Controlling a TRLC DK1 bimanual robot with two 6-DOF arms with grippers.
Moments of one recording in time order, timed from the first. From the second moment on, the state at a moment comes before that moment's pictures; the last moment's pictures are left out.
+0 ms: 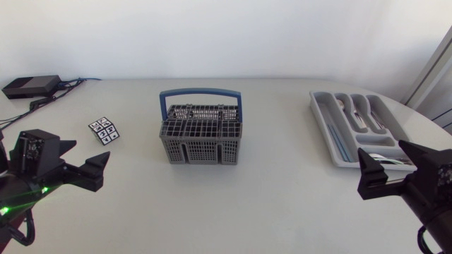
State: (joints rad) left arm 0.01 0.70 0.35 -0.12 0.08 0.31; right arm -0.03 0.34 0.18 -0.01 -0.02 -0.24
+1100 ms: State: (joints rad) left arm 0.02 0.21 0.06 -0.02 0.03 0.10; right arm -0.01 0.06 0.03 -0.01 0.00 -0.03
